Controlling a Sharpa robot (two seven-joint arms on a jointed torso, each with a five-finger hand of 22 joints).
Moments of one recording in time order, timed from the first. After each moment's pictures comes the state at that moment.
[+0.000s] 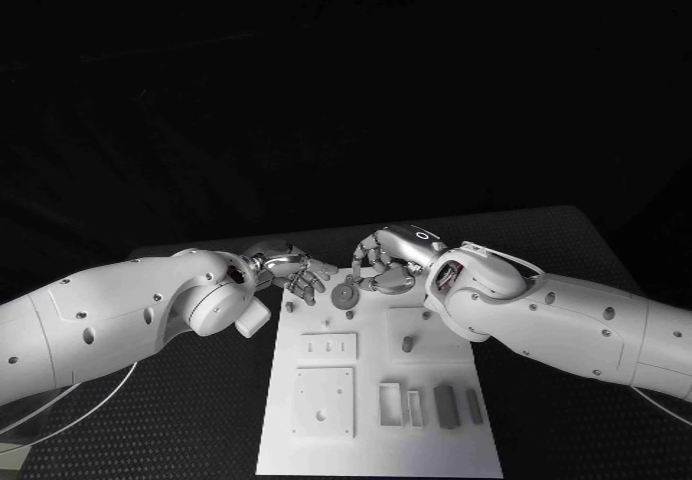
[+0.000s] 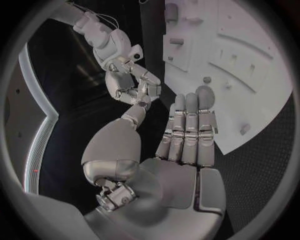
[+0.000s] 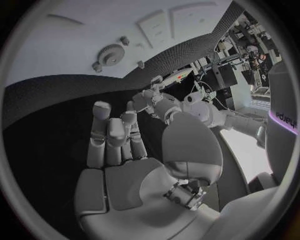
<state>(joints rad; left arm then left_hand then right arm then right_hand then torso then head) 1.37 -0.73 -0.16 1.42 -0.44 -0.15 -0.12 0.92 -0.07 0.38 -0.21 0.05 0.90 0.16 0.32 0.45 1.23 0.07 0.16 0.41 1.10 0.03 0.43 0.97 0.02 1.07 -0.07 0.20 0.77 1.22 -0.67 -0.02 1.46 -1.55 -0.40 -0.07 1.05 -0.14 0.55 -0.20 0.30 1.00 0.07 0.36 0.54 1.00 -0.02 1.21 0.83 1.20 -0.12 1.48 0.83 0.25 1.20 -0.03 0.83 1.31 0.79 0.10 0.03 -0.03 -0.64</state>
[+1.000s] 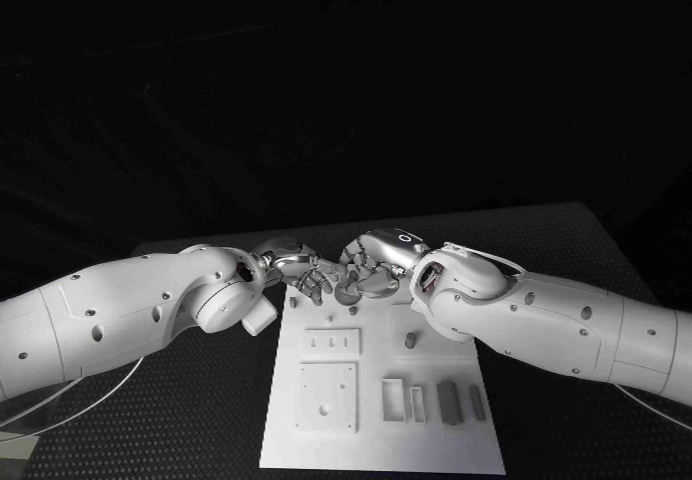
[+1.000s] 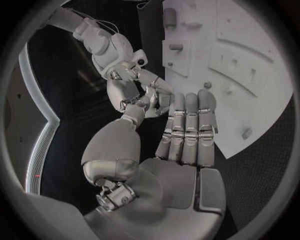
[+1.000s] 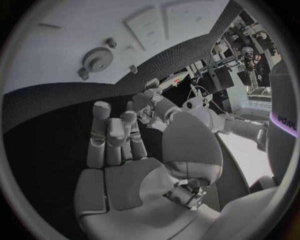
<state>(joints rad) 1.37 -0.72 -0.16 1.44 -0.48 -0.14 -0.12 0.90 -0.07 0.39 -0.20 0.05 0.92 0.15 0.32 0.45 1.24 0.06 0.17 0.45 1.11 0.02 0.44 1.00 0.02 1.08 -0.08 0.20 0.79 1.22 -0.61 -0.03 1.43 -1.57 -0.36 -0.08 1.05 -0.14 0.55 -0.20 0.30 1.00 0.07 0.36 0.54 1.00 -0.02 1.21 0.83 1.20 -0.12 1.48 0.83 0.25 1.20 -0.03 0.83 1.31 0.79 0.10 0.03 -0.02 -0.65</state>
